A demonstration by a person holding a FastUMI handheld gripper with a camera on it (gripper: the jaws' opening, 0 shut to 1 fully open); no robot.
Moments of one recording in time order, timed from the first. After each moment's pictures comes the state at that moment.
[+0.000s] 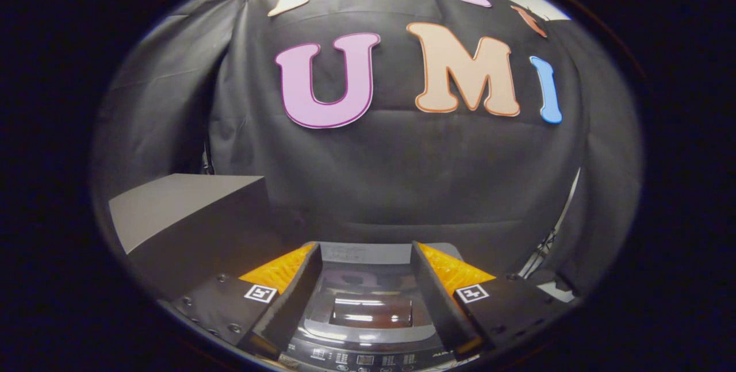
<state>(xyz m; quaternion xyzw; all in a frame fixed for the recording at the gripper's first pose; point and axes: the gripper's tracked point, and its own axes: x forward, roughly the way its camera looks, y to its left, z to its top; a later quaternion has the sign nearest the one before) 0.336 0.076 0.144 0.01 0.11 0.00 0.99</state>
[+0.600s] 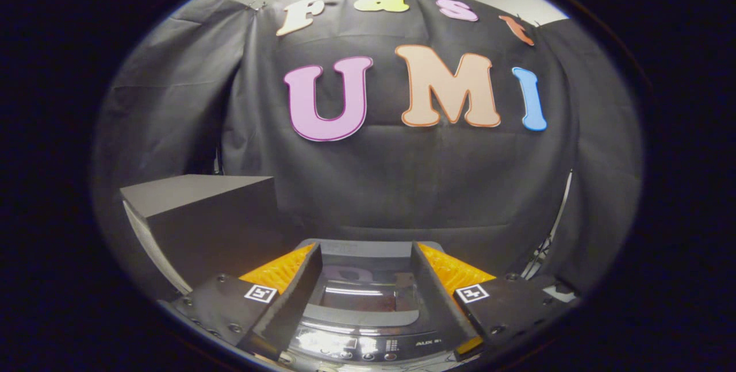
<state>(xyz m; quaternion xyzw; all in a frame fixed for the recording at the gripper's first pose) 0.261 0.048 0.136 0.00 0.05 0.00 1.00</state>
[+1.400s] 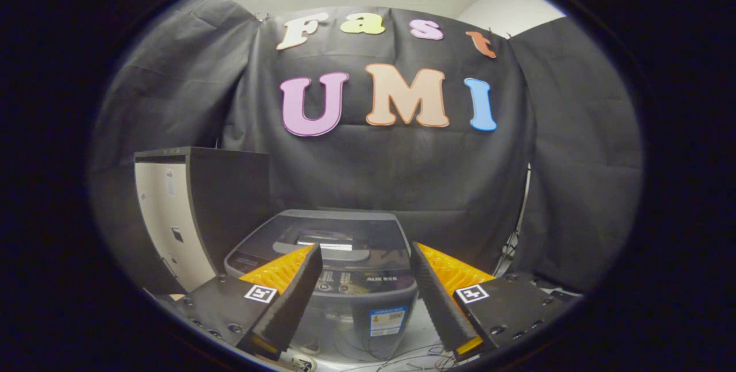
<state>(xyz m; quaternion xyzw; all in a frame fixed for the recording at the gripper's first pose) 0.094 -0.019 0.055 0.00 0.01 -0.06 1.00</state>
